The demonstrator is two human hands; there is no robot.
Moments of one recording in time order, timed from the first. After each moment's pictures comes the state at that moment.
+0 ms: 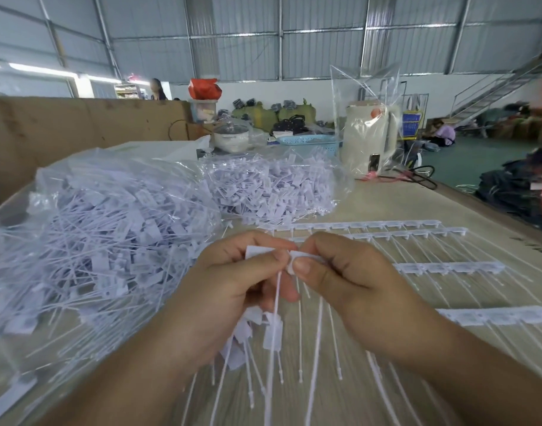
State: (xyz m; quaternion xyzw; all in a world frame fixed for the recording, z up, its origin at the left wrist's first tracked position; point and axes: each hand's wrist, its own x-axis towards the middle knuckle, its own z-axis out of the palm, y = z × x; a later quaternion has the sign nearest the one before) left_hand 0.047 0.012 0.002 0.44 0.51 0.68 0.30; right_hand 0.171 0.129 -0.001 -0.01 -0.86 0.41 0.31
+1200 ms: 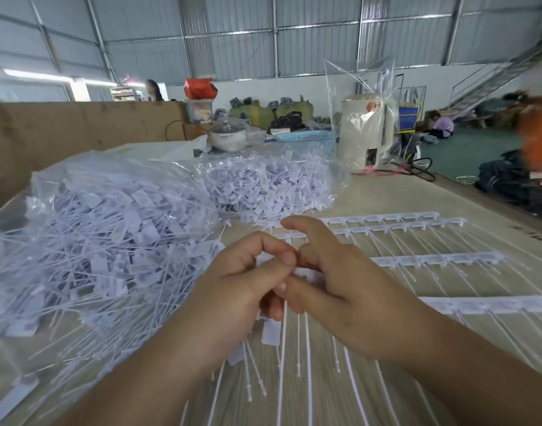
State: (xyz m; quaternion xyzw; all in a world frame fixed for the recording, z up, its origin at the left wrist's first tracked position) left_hand 0.054 0.017 -0.010 0.45 0.56 0.64 0.27; right_hand 0.174 0.132 -0.009 -0.01 -0.91 0.31 0.27
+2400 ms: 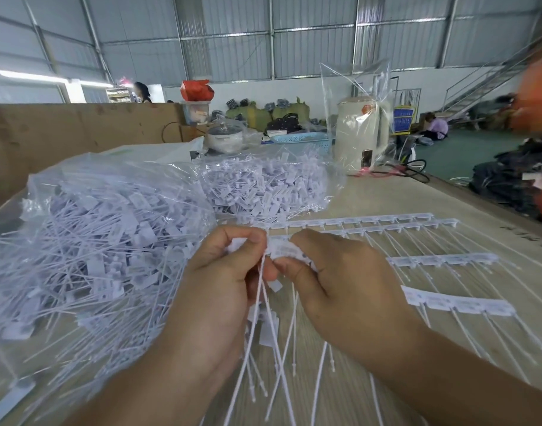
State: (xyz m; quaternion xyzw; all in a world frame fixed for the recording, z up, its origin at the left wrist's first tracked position) left_hand 0.067 0.018 -0.003 0.30 0.51 0.77 0.23; right_hand 0.171 0.110 -0.002 -0.15 -0.89 0.09 0.42
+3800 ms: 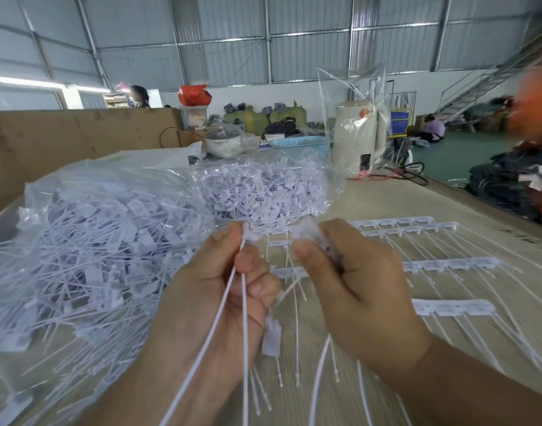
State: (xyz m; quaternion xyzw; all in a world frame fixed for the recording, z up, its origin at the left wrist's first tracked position) left_hand 0.061 0.014 0.004 0.26 0.25 0.83 0.43; right_hand 0.167 0.117 -0.009 -0.06 -0.80 0.24 0.54
